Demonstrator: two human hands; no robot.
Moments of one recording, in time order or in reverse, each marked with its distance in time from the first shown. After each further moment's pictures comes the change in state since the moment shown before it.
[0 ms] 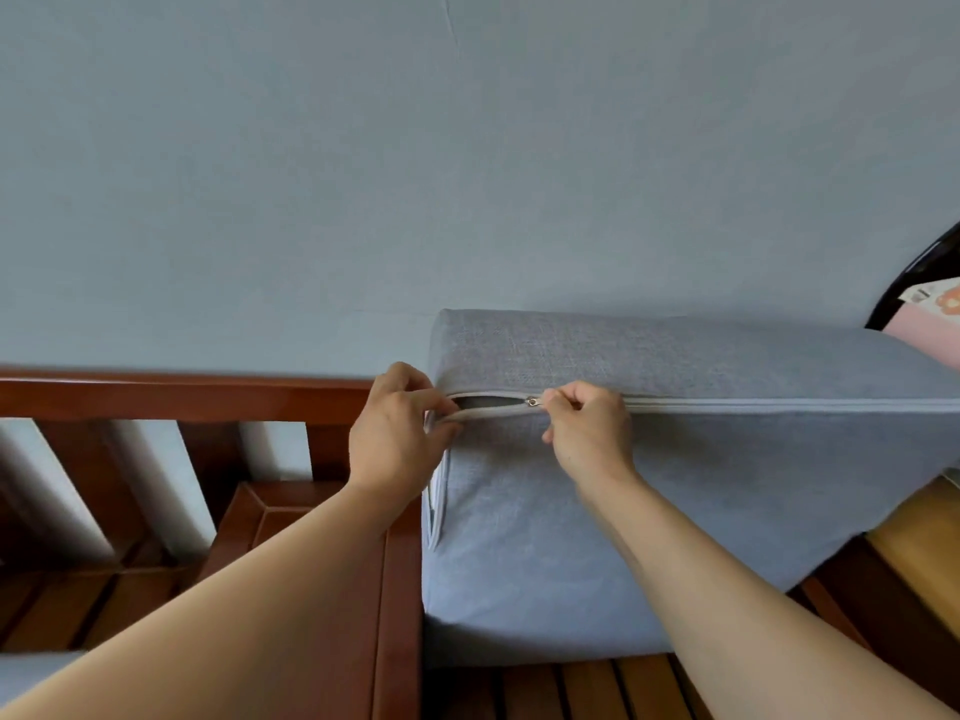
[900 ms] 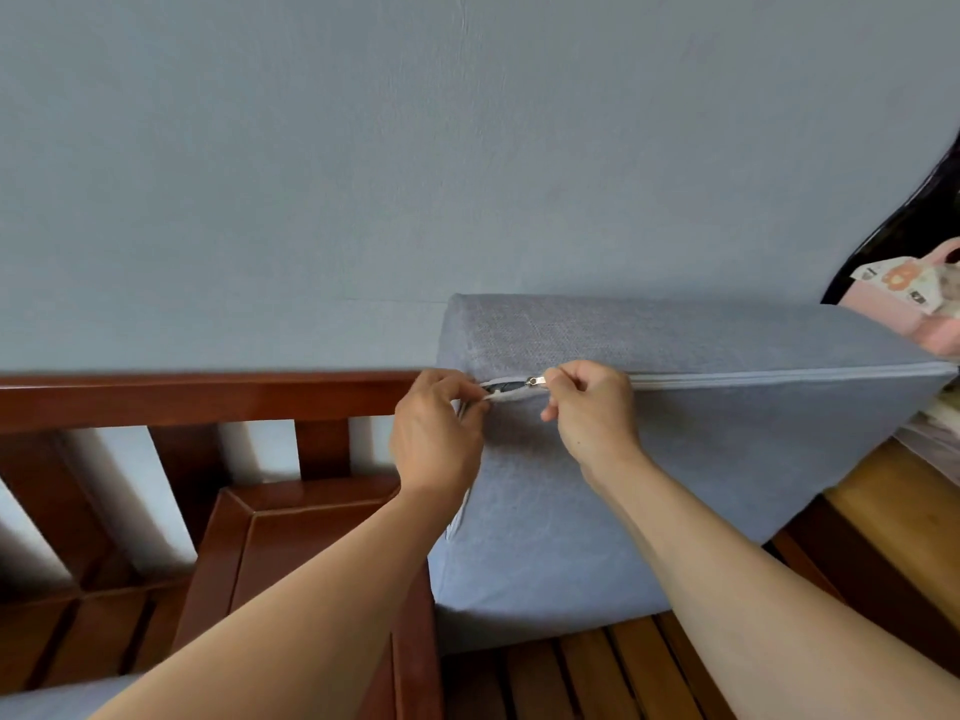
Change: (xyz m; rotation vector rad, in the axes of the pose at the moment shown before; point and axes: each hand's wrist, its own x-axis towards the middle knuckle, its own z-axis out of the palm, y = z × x) left_hand -0.005 -0.006 0.006 -0.284 0.080 -0.157; right_hand -0.026 -0.026 0.024 0.092 0.041 0.027
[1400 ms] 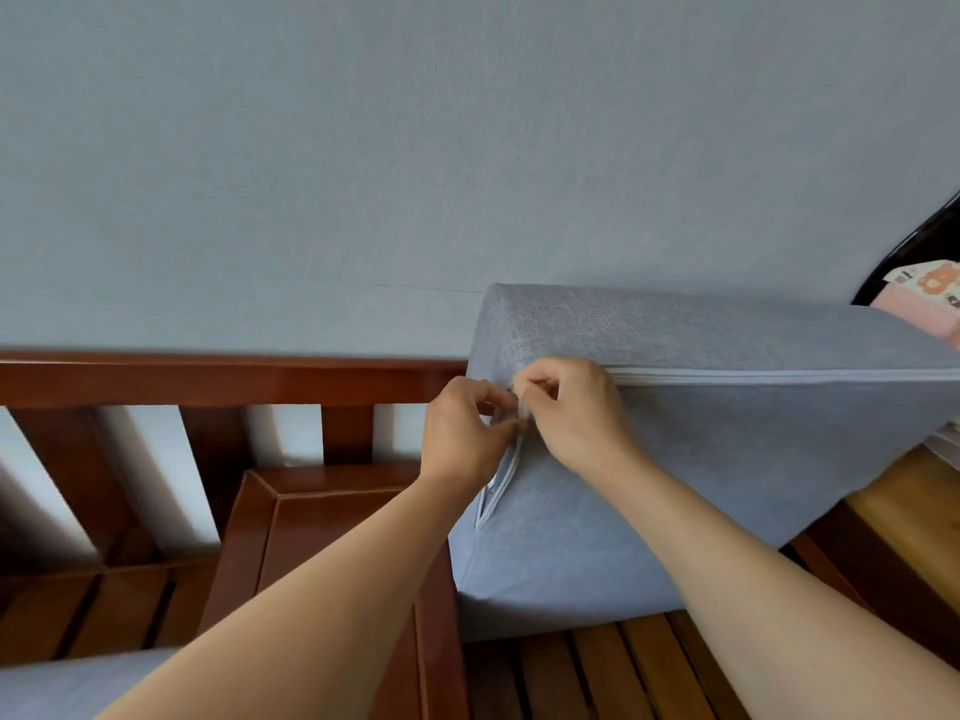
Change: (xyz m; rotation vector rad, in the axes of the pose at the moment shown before) left_hand 0.004 -0.026 -0.014 -0.091 -0.255 -0.017; right_hand -0.026 -0.018 0.036 -0.430 -0.180 -0.320
